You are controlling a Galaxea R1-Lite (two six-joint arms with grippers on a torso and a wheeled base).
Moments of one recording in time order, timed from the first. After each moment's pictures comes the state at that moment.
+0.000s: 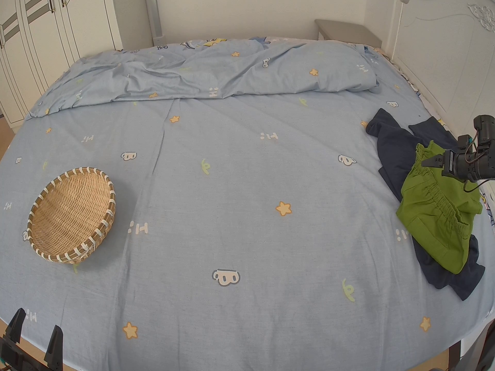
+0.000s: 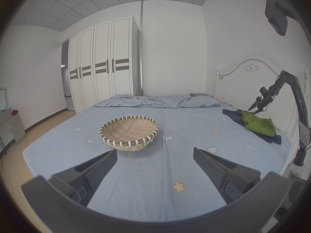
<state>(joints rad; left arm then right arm) 0.00 0.02 -0.02 0.00 0.03 -0.01 -0.32 1.92 -1.39 0.13 0.46 0.03</state>
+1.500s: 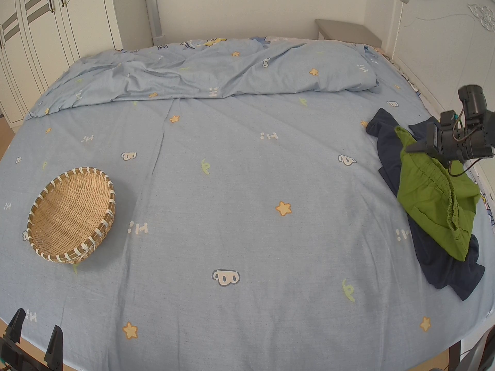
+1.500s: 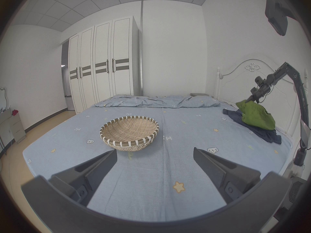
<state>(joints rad) 0.00 0.02 -0.02 0.00 0.03 -0.01 -0.09 1.82 -1.51 0.33 0.51 0.25</state>
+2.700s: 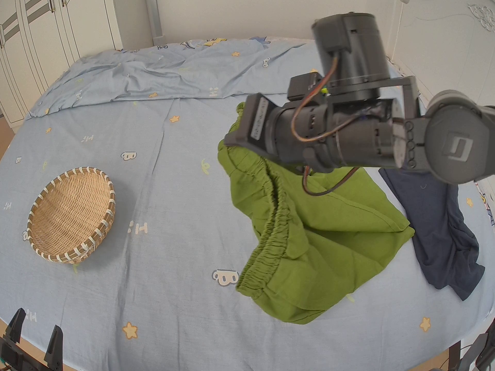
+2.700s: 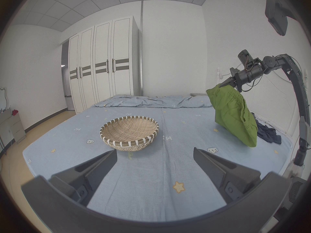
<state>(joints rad) 0.00 0.02 -0.02 0.00 0.03 -0.01 0.85 1.91 -1.70 0.16 -0.01 0.66</state>
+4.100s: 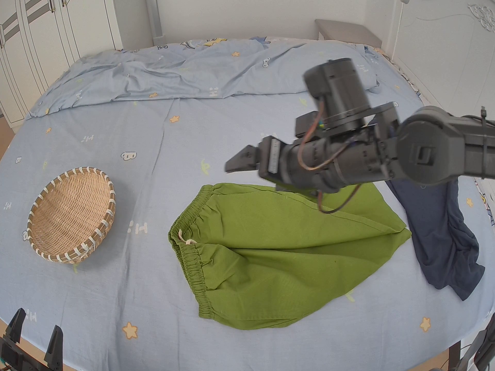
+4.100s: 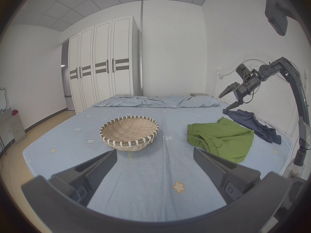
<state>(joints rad) 0.00 0.02 -0.02 0.00 0.03 -0.01 0.75 1.97 -1.67 0.26 0.05 0.63</state>
